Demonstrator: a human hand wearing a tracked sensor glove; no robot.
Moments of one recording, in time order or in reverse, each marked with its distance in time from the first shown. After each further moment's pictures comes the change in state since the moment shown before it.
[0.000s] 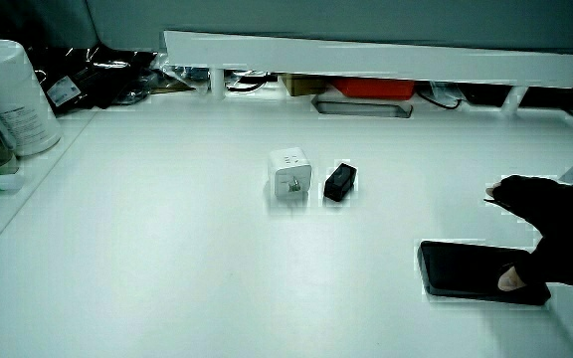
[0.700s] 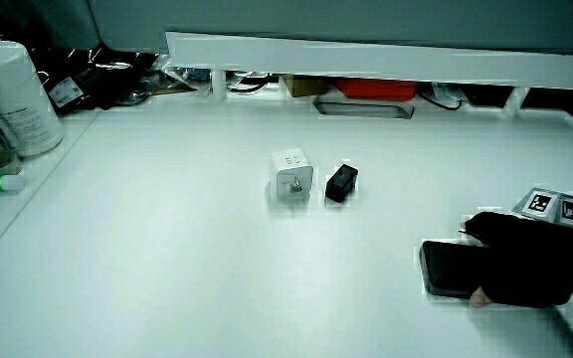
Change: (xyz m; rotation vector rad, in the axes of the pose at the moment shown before) arm 0.036 0.064 -0.055 -0.147 0.076 -0.100
